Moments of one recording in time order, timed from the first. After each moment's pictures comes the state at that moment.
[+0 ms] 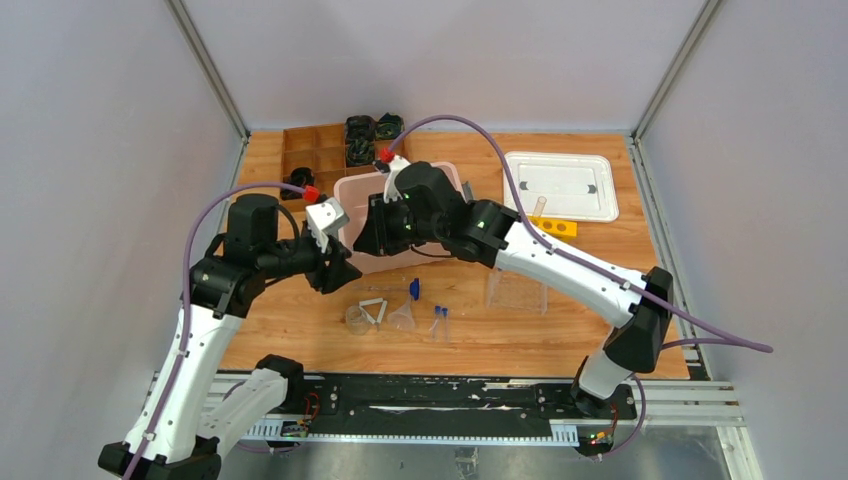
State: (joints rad) left arm -0.27 0.83 1.09 -0.89 0.67 0.34; right arm 1.05 1.62 1.66 -0.48 -0.16 0.61
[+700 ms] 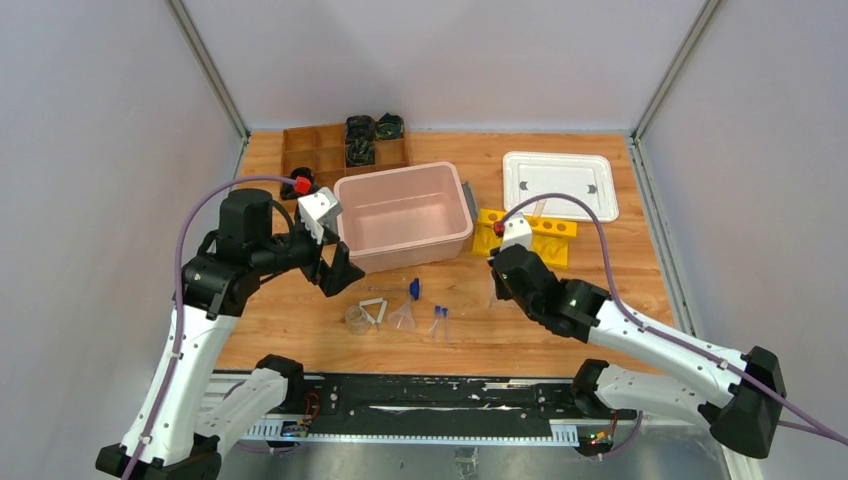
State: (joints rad) left arm -0.27 0.84 1.16 -0.91 0.60 0.26; right arm 0.95 0.98 0.81 -0.47 0.51 0.35
